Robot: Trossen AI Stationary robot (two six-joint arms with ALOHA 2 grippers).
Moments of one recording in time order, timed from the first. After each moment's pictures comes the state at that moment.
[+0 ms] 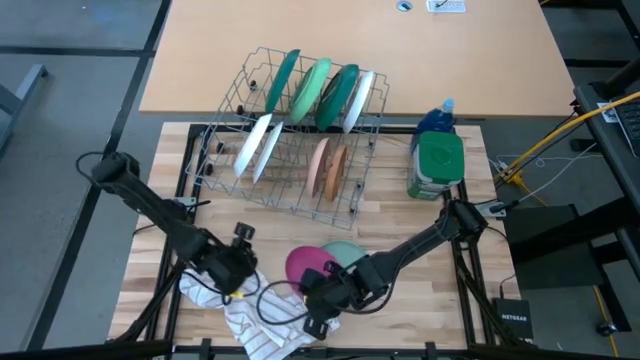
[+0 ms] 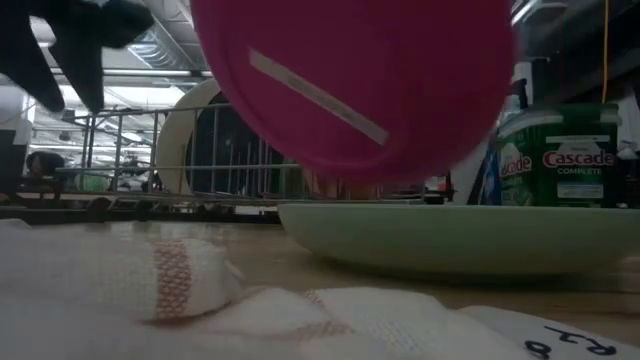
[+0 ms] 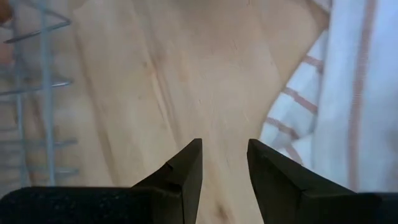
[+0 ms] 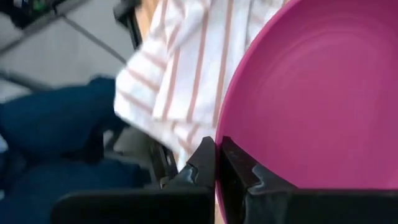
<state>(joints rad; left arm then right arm) -0.67 1.42 0.99 -0.85 -0.43 -0.21 0.52 2.13 2.02 -0.82 0.13 0.89</state>
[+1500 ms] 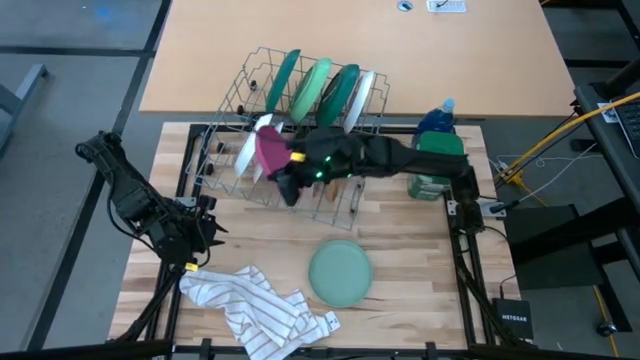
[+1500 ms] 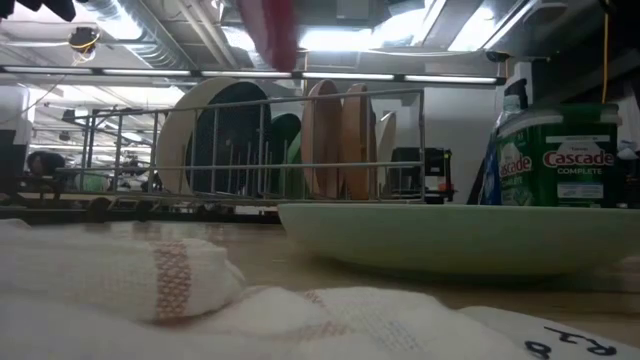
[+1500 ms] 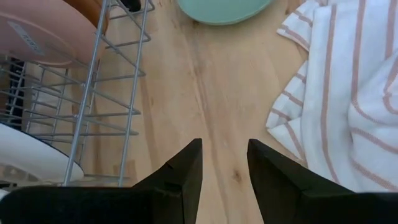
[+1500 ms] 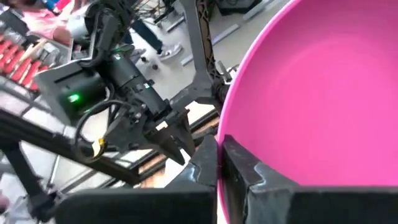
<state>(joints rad) -0.79 0.93 0.99 -1.12 -0.54 -0.34 0.03 2.01 2.34 -0.74 0.04 0.61</state>
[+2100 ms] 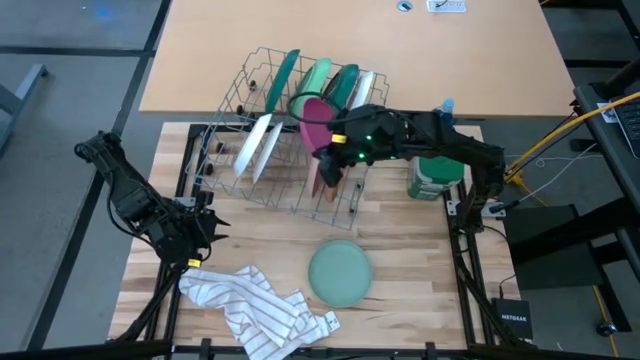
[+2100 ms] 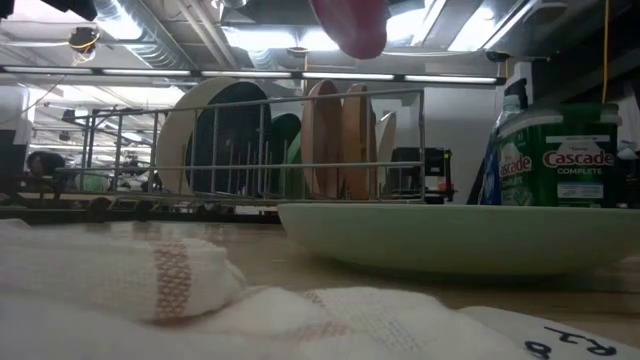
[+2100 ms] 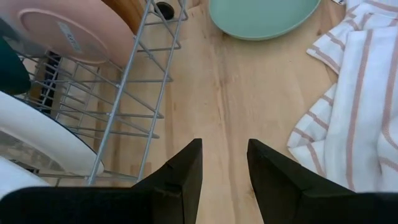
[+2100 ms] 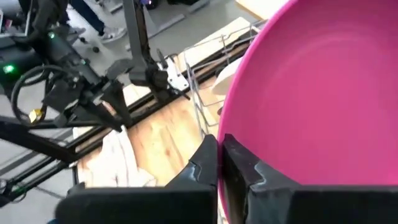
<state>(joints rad) -0.79 0.93 0.99 -1.12 -0.65 -0.42 -0.03 1.82 2.34 -1.10 0.17 0.49</state>
